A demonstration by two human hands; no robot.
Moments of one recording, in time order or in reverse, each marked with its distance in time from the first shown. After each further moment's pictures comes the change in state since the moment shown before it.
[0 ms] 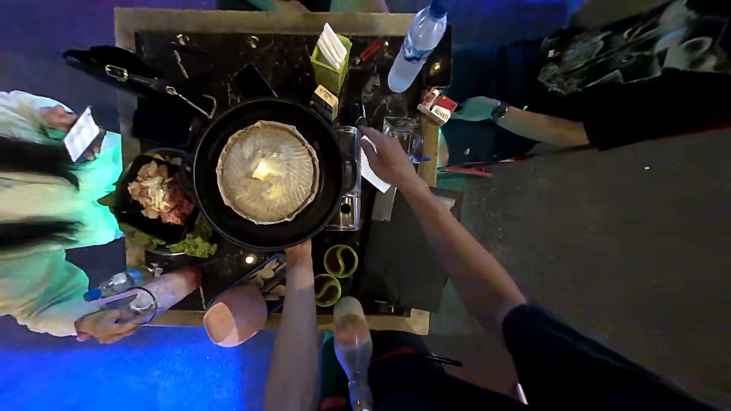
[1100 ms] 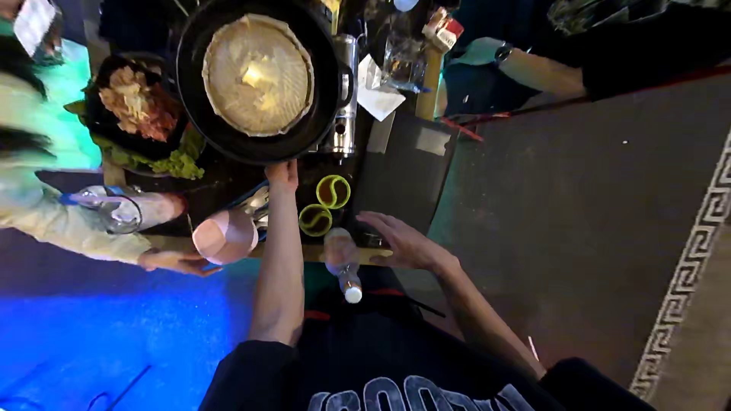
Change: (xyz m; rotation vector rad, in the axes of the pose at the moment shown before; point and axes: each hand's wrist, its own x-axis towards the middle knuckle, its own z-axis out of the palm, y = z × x) left_hand 0.025 0.004 -0.045 -0.003 -0.109 -0.096; right_hand -0.326 -0.057 0.034 0.098 -0.572 -0.057
